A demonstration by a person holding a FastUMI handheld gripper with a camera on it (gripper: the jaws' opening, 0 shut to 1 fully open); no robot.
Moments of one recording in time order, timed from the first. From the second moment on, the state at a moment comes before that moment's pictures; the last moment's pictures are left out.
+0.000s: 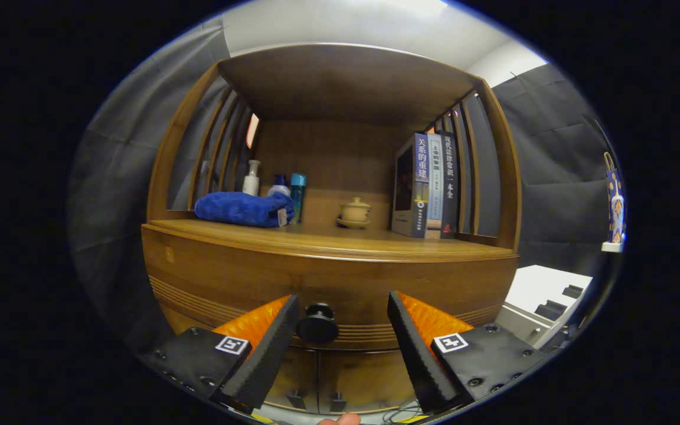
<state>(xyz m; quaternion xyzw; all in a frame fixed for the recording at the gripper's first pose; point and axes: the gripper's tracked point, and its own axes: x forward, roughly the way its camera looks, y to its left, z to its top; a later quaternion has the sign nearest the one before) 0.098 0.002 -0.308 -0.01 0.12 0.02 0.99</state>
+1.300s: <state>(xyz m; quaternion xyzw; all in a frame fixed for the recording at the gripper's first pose) 0.100 0.015 -0.338 -0.02 0.13 0.02 0.99</state>
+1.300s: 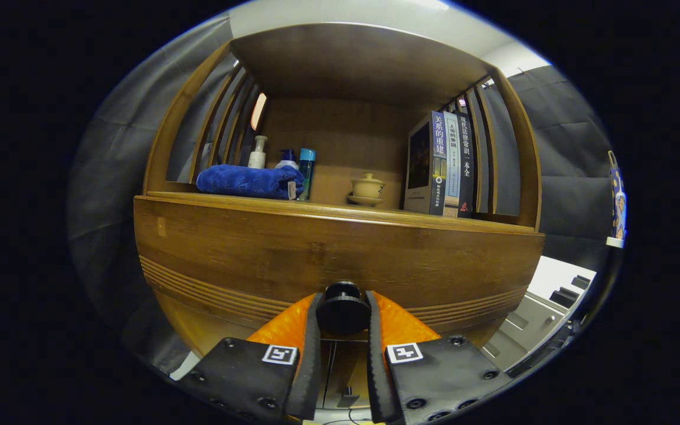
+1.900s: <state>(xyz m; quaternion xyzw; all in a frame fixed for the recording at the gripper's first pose) 0.000 0.011 -0.314 -0.01 0.18 -0.01 0.98</state>
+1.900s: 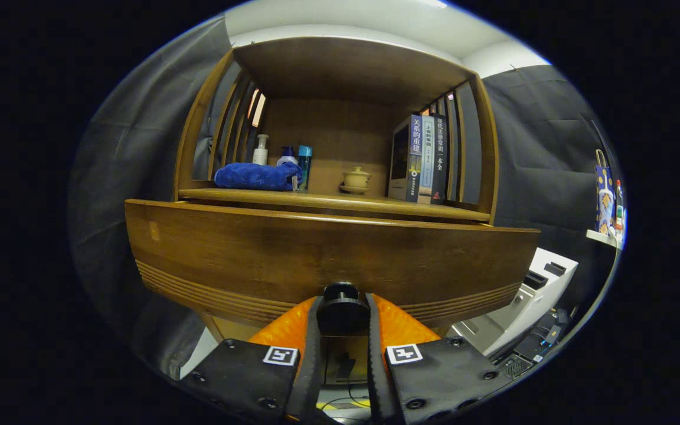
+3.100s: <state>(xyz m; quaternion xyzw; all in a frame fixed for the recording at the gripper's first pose) -0.083 0.012 -0.307 0.00 0.22 -0.02 0.98</state>
